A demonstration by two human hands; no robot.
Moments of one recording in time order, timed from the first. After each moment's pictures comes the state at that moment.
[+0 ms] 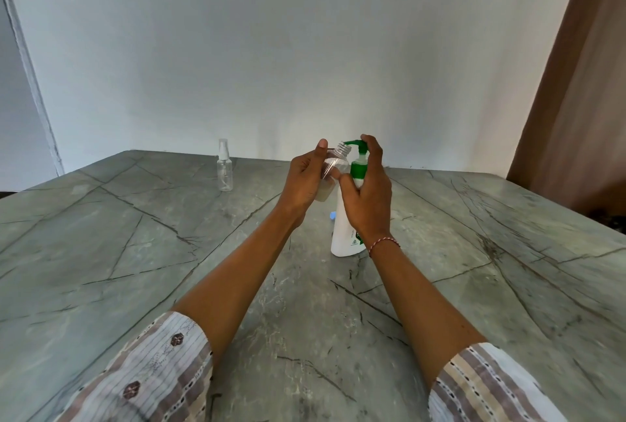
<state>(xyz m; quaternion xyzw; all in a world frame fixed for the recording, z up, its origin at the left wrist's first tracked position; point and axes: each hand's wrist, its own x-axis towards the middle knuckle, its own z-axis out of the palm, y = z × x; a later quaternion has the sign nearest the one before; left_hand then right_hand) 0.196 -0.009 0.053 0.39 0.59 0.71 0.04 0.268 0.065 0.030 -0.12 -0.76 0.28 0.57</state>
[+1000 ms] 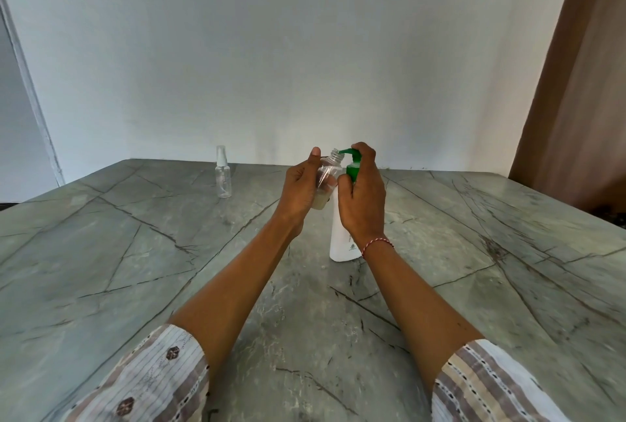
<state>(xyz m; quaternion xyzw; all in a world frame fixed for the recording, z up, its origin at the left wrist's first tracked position) 0.193 -0.008 0.046 0.37 0.57 0.73 0.06 0.264 0.058 0.034 -0.14 -0.77 0.26 0.57</state>
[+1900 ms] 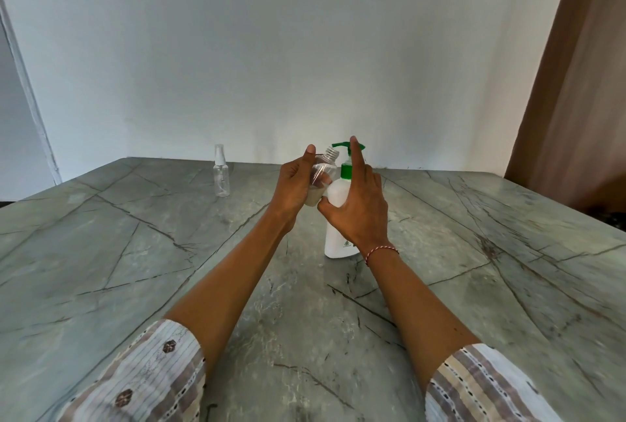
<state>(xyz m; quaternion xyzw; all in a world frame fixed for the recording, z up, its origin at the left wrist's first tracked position) 0.187 -0.011 0.050 0.37 0.58 0.72 0.05 0.269 0.070 0.021 -0.16 -0.84 0.19 0.49</state>
